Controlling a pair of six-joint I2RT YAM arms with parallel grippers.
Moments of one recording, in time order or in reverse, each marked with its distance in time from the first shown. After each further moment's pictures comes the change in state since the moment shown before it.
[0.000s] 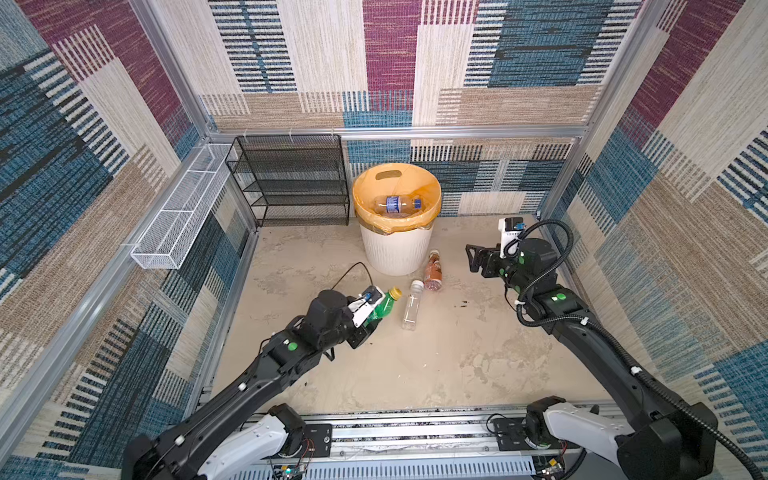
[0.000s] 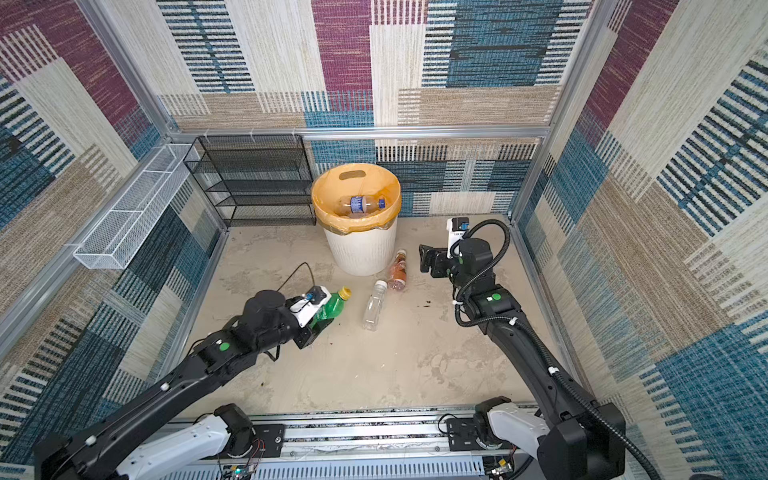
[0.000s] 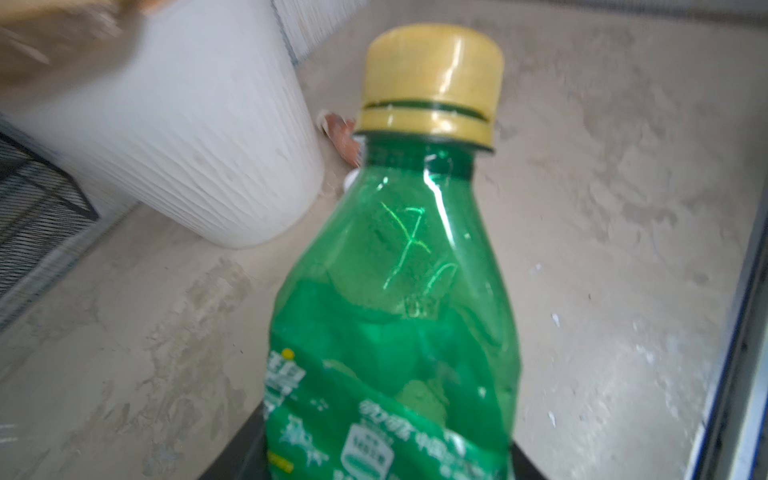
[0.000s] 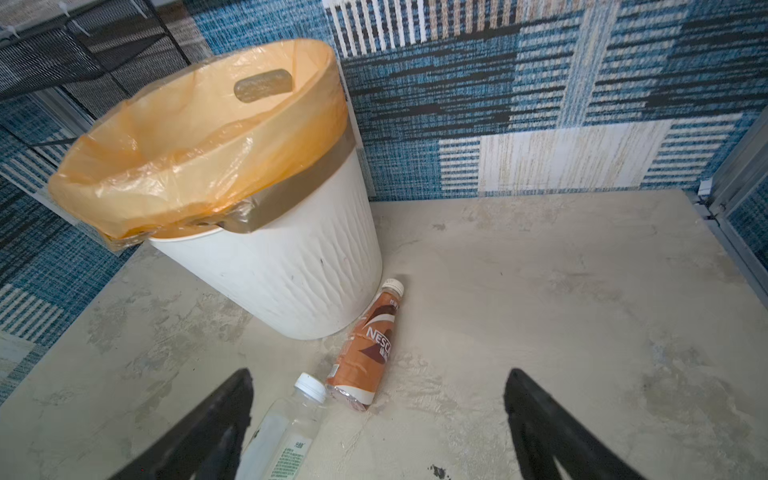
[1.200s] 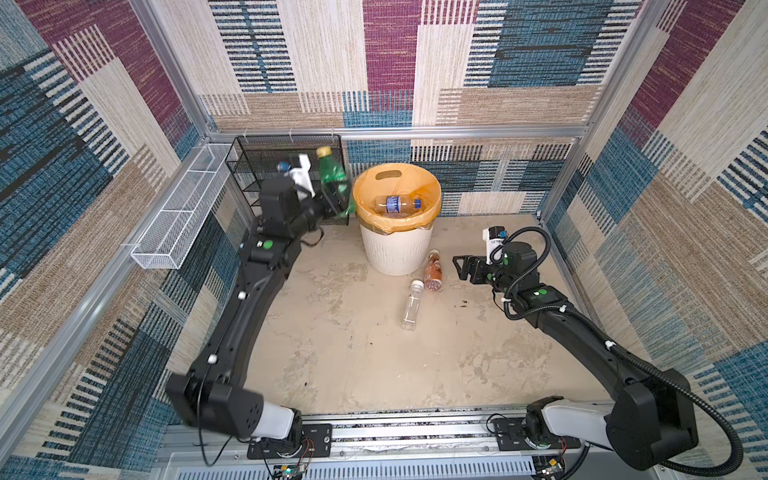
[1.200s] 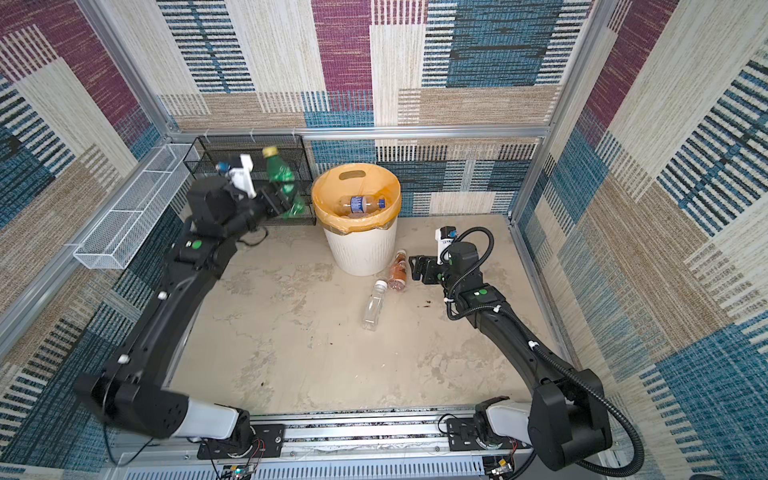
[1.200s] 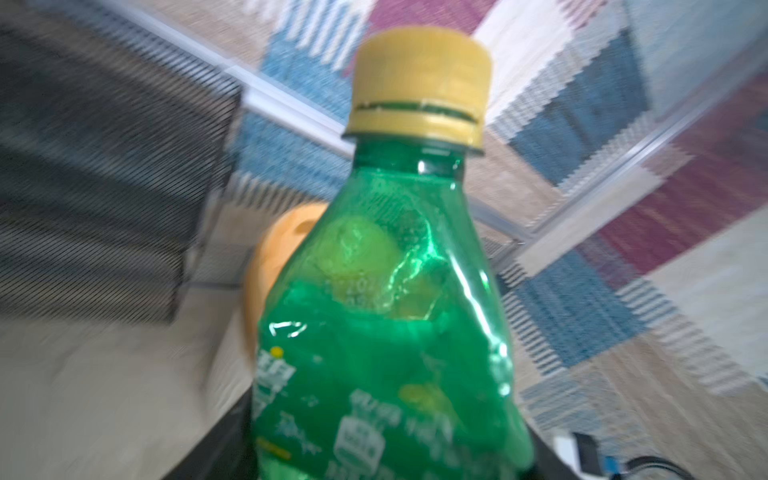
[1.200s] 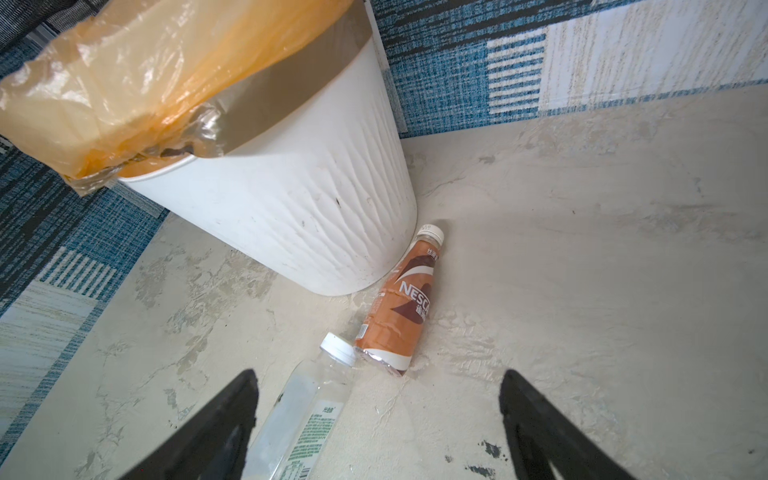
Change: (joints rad) left arm 0.430 0.764 1.135 0.026 0.317 -0.806; right arm -0.002 0.117 -0.057 0.068 -0.151 0.090
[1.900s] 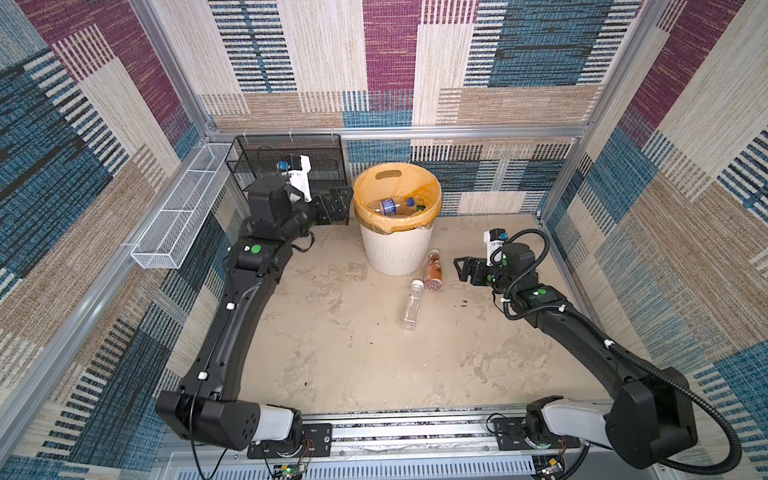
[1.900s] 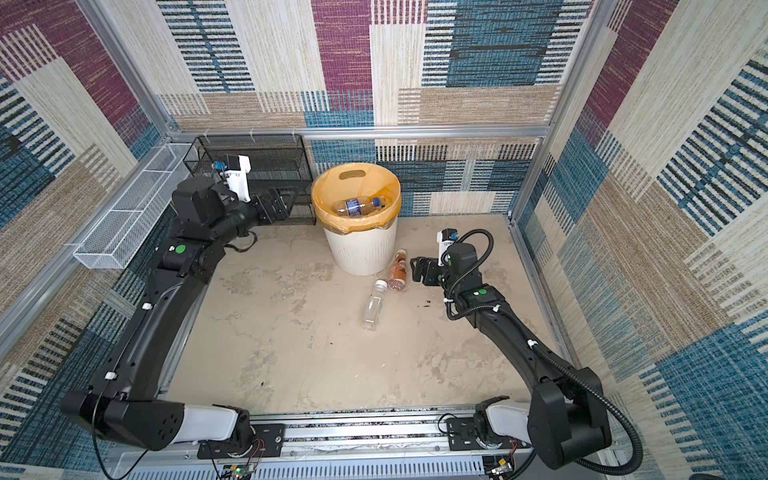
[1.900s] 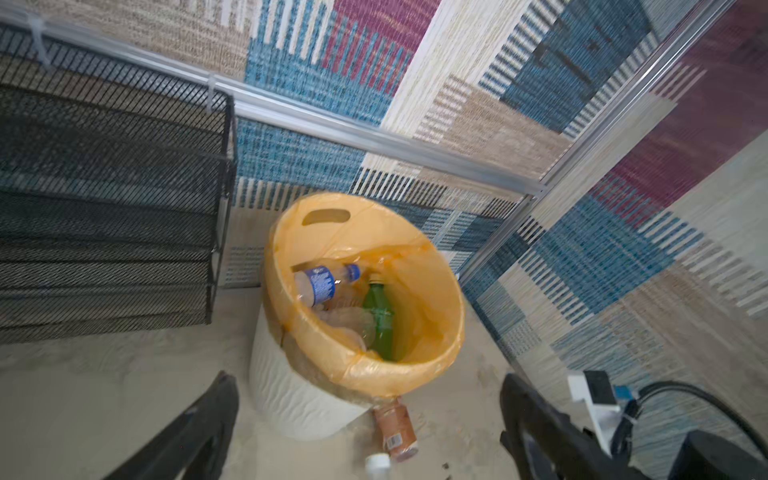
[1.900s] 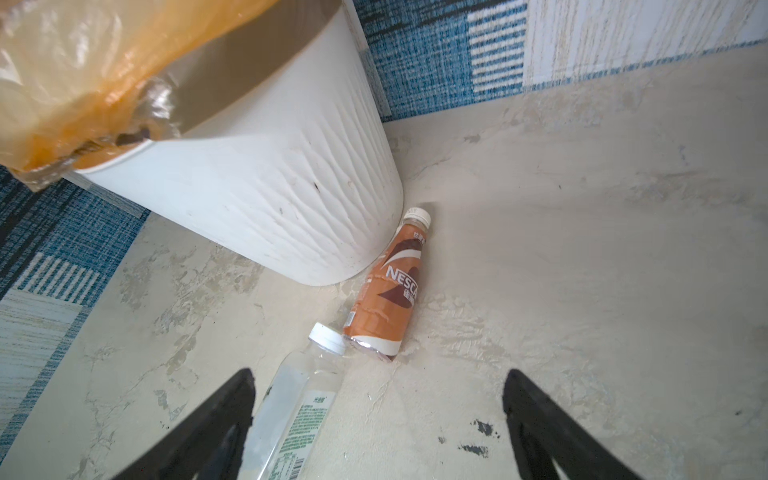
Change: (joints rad) left arm 0.038 -0.259 -0.294 -0.137 -0.063 0.255; right arm 0.004 0.013 -0.007 -0.045 0.038 0.039
